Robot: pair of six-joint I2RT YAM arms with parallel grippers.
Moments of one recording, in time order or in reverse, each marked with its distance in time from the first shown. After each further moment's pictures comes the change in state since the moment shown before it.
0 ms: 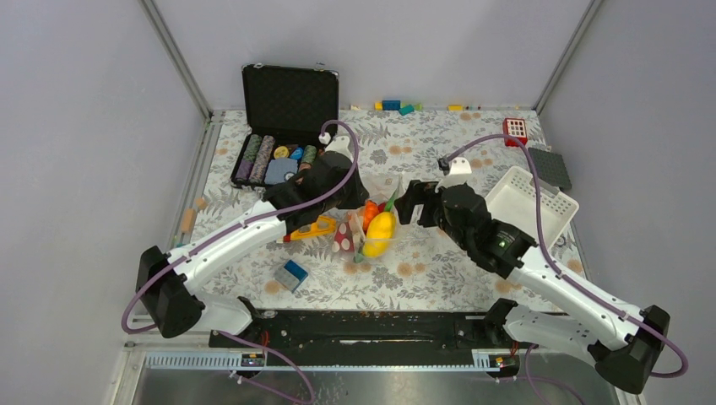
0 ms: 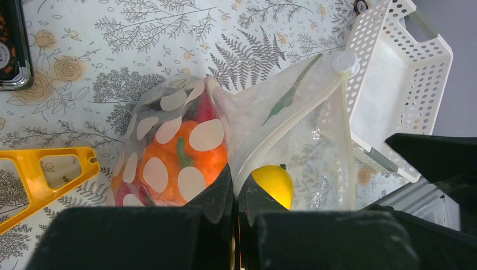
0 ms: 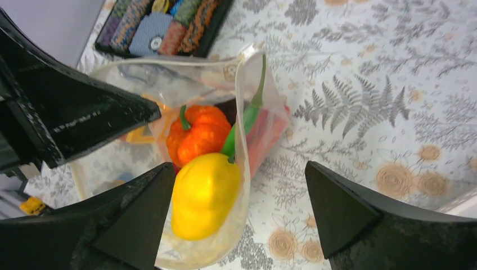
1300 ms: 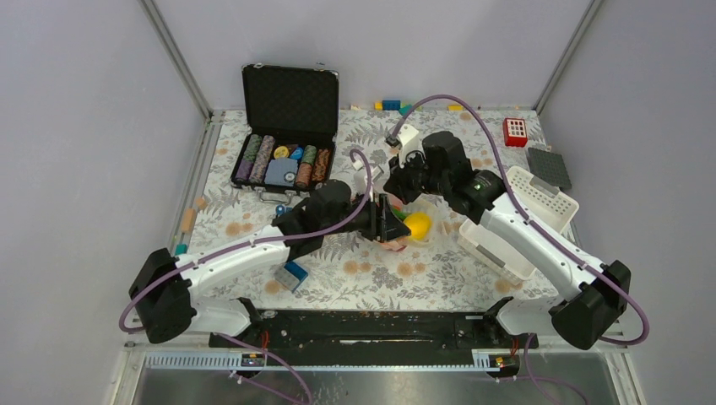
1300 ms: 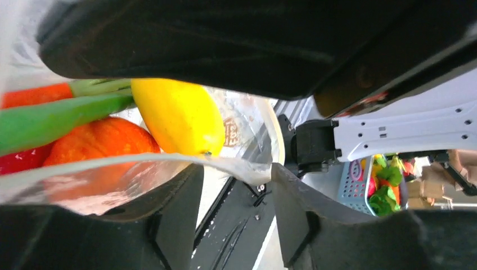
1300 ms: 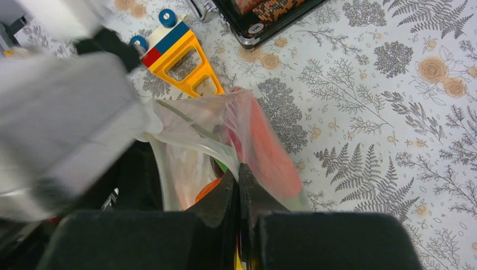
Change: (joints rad) left arm -0.096 -0.080 -0.303 0.528 0.470 -0.008; right arm -0.161 0.367 0.368 -0.142 -0.591 -0.502
